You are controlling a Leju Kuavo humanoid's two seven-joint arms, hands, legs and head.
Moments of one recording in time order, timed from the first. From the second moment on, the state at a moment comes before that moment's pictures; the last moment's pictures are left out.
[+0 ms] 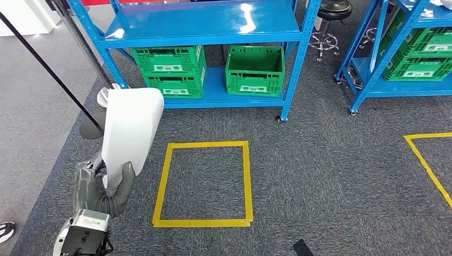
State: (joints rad) left arm 0.05 -0.03 -0.22 -1.69 -0.64 0.24 -0.52; right arm -0.08 0.08 -0.40 -0.18 1.19 -0.26 0.11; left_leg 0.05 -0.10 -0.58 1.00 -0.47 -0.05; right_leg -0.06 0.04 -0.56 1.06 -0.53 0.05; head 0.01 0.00
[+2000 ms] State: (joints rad) left arm 0.07 -0.02 -0.23 -1.71 -0.63 0.21 -0.50; right arm -0.07 0.07 -0.40 -0.18 1.21 -0.22 0.14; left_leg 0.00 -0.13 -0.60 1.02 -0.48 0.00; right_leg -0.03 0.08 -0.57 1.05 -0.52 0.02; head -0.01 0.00
